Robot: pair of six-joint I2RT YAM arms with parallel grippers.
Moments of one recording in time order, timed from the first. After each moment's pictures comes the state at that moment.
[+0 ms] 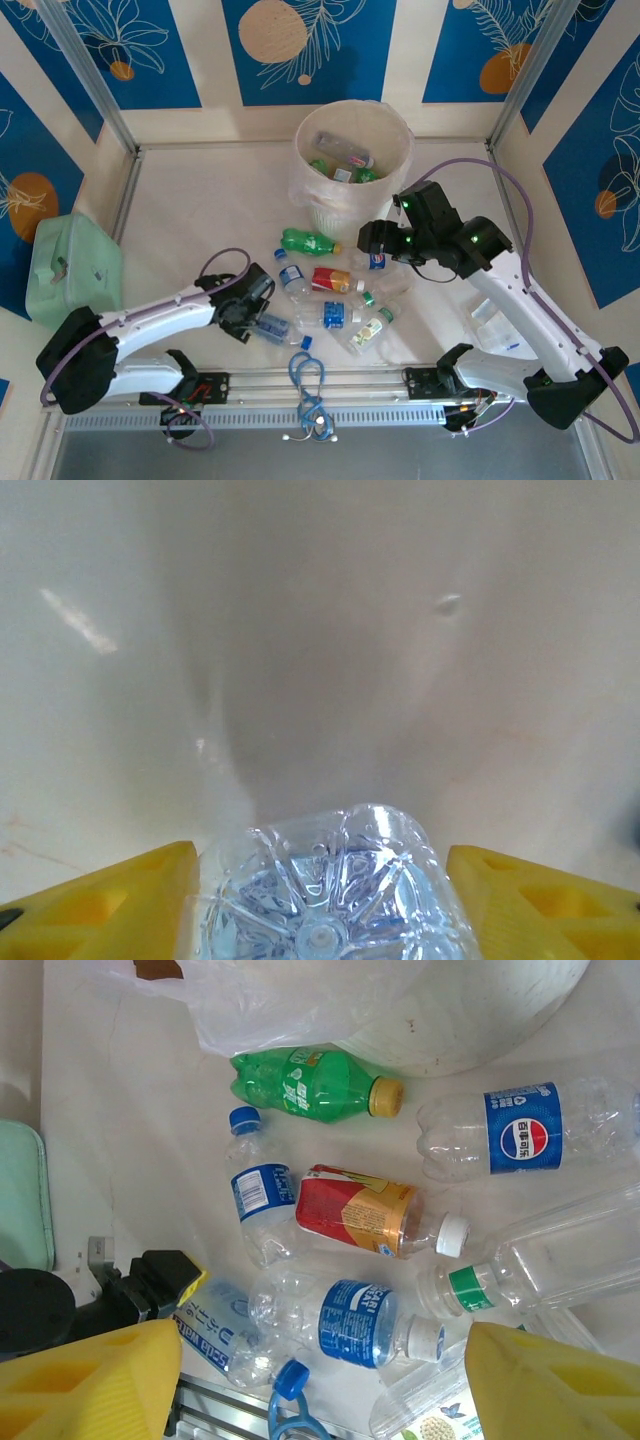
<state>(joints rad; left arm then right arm) -0.80 1.22 0.63 -0.74 -0.05 -1.83 0.61 1.10 1.29 -1.07 -0.11 0.73</state>
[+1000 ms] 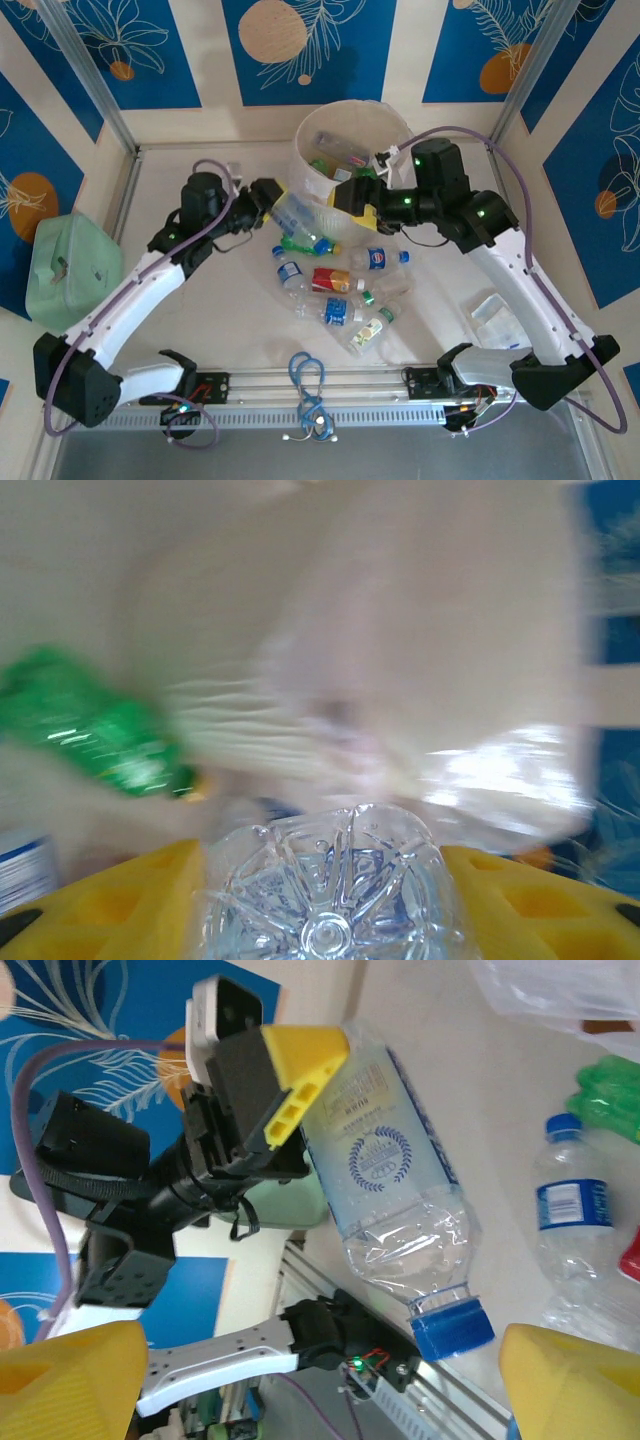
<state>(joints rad) -0.46 1.20 1.05 -0.10 0.41 -1.16 0.53 1.23 1.54 -0.86 -0.63 0.82</state>
